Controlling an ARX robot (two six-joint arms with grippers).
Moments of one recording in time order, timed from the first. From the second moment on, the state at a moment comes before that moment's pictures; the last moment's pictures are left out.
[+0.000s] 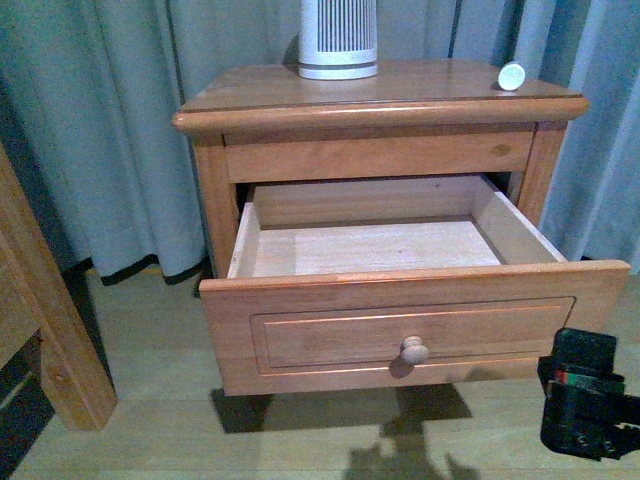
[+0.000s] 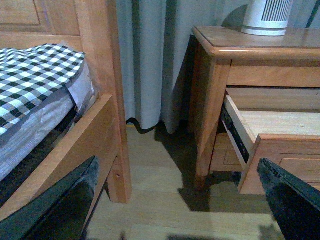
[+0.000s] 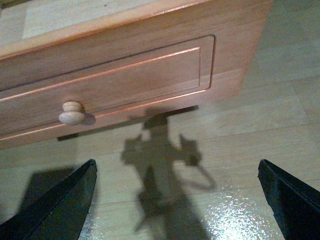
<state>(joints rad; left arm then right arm) -0.01 0.00 0.01 0.00 0.00 0.00 0.31 1.55 0.36 0.62 0.30 0.42</state>
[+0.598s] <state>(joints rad) -0.01 0.00 0.01 0.00 0.00 0.00 0.21 2.19 0.97 0.74 0.26 0.32</state>
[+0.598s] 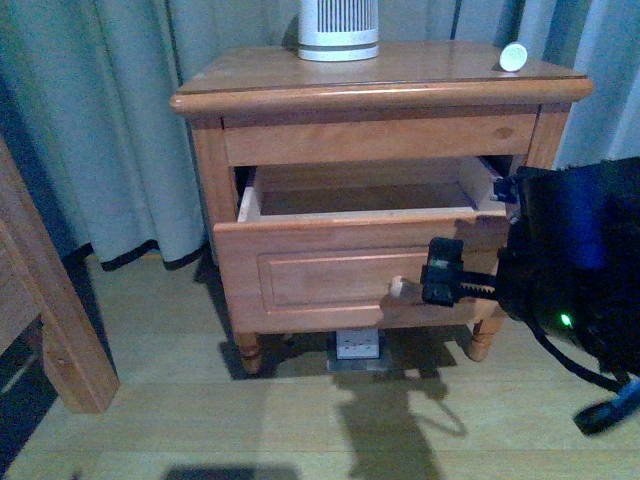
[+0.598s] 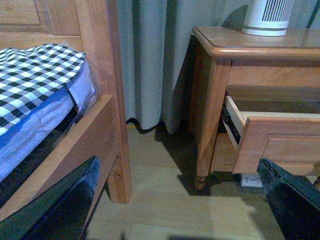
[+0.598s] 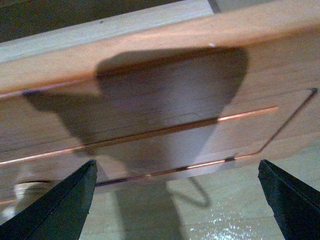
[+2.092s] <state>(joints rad) -0.01 0.00 0.01 0.00 0.00 0.00 0.26 0.53 0.21 0.25 0.65 0.00</state>
